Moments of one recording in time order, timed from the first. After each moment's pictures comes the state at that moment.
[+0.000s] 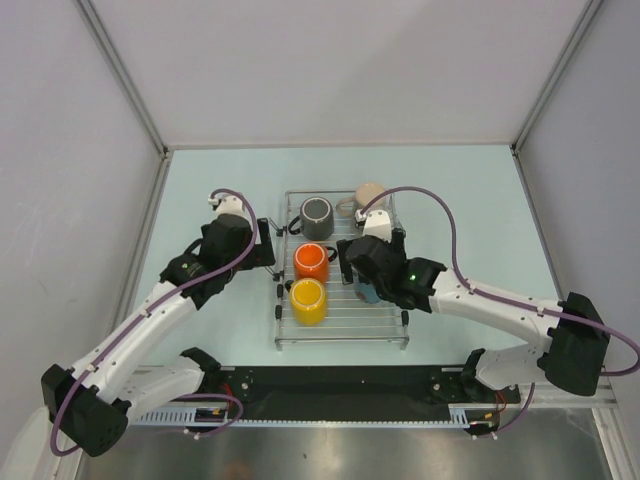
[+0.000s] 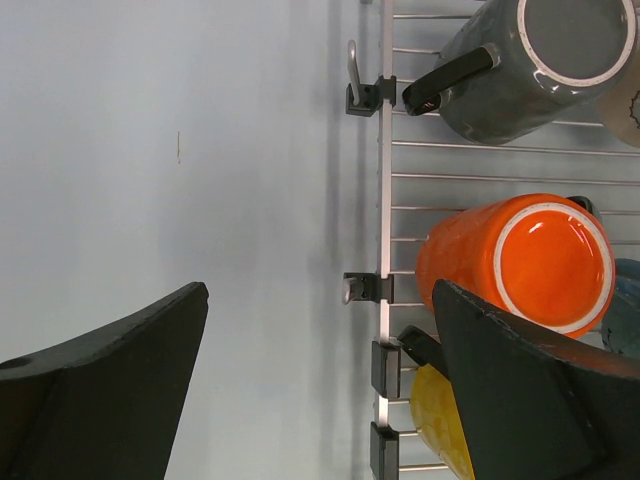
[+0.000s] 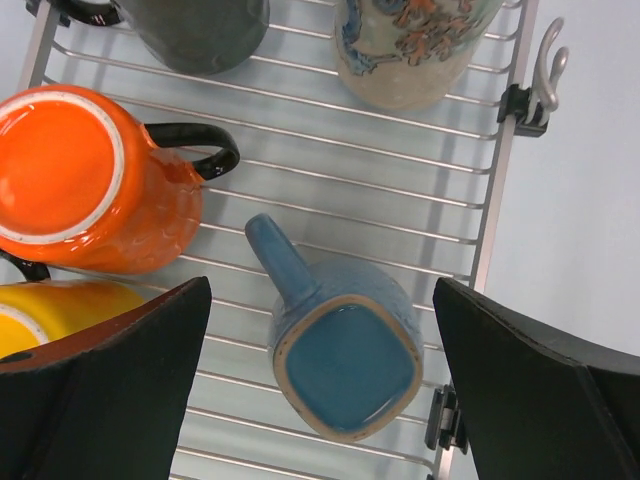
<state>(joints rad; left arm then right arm) -0.55 0.97 0.87 -0.60 -0.36 -0.47 1.00 1.30 0.99 -0.44 0.62 0.52</state>
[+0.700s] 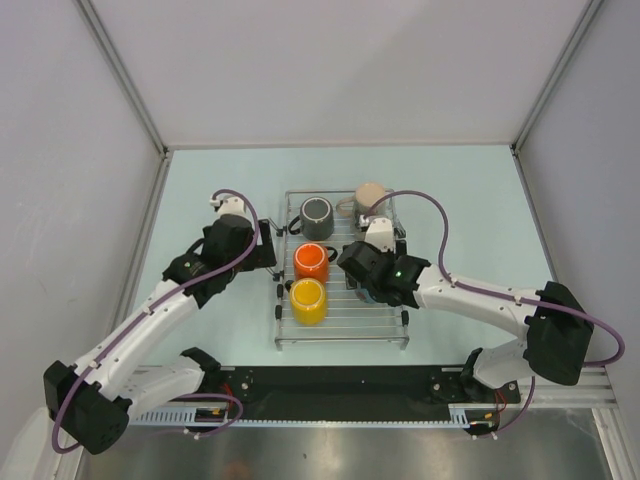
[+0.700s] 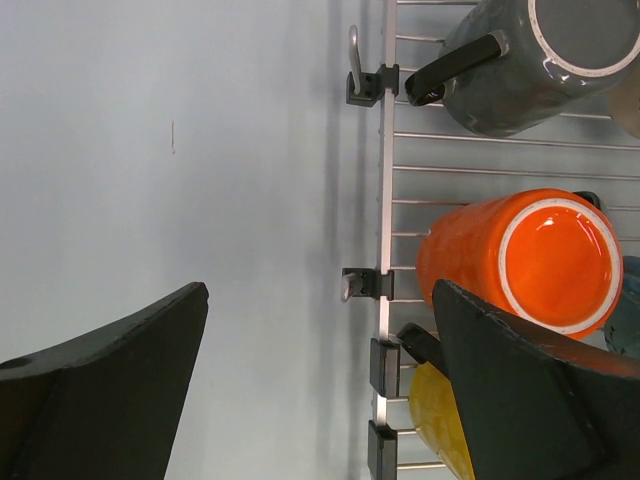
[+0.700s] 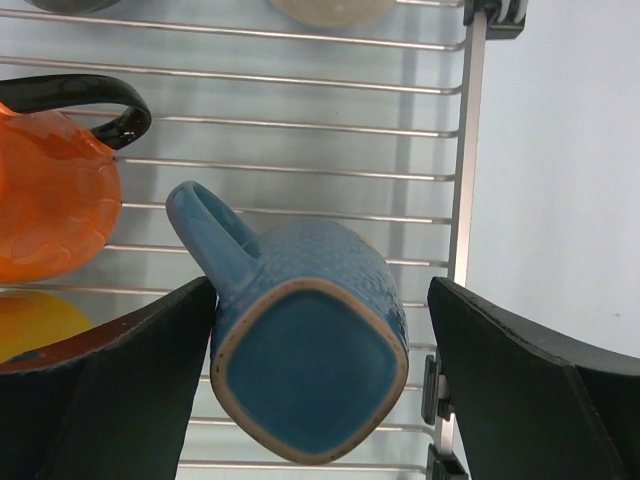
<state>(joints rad) -0.55 0.99 0.86 -0.60 -0.35 -0.49 1.01 1.41 1.00 -0.58 0.67 0.71</state>
